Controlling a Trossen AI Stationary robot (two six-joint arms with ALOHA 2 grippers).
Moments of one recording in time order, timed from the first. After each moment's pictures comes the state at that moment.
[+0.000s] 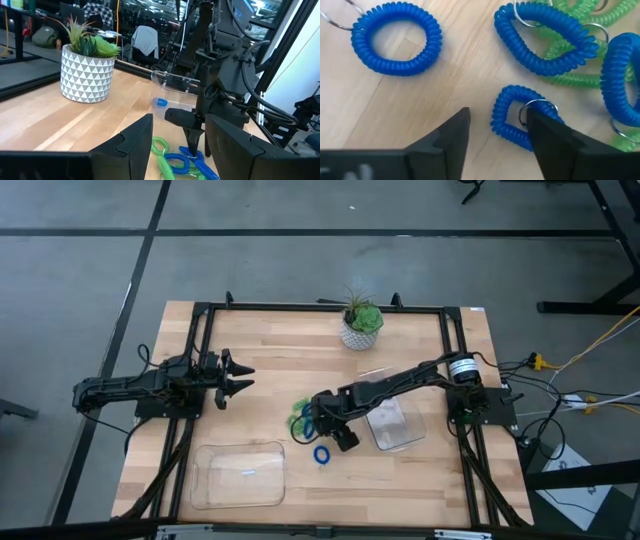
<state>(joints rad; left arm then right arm) 0.14 0.02 0.01 0.03 0.02 -0.31 0.14 2.06 1.35 -0.48 -0.09 -0.38</state>
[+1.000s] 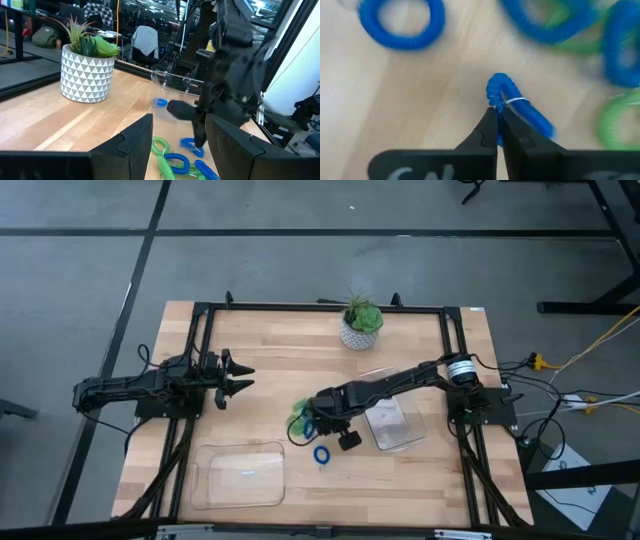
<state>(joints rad) 0.14 0.02 0.01 0.03 0.02 -0.31 0.14 2.05 1.52 -0.75 -0.05 -0.32</state>
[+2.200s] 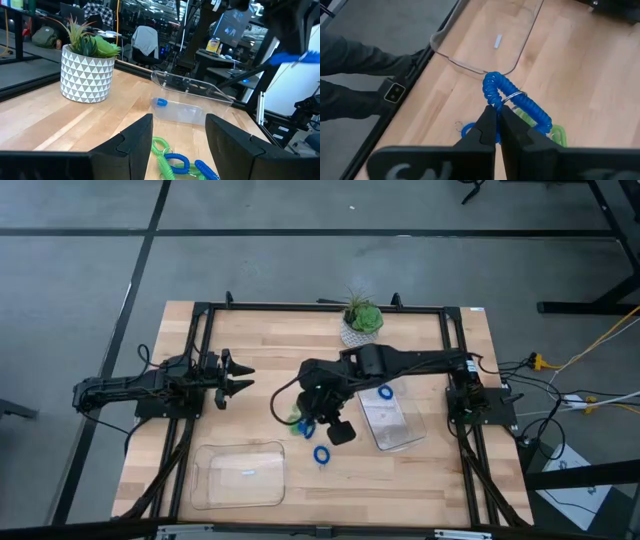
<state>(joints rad) 0.14 0.02 0.01 0.03 0.02 -0.31 0.14 2.04 2.32 -1.18 -0.27 -0.24</state>
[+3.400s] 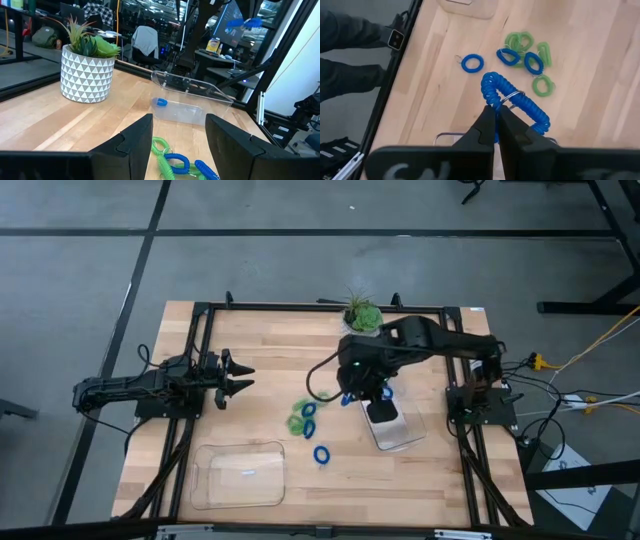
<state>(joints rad) 0.14 0.02 0.01 0.03 0.02 -0.31 0.09 1.86 2.33 -1.57 -0.18 -0.18</state>
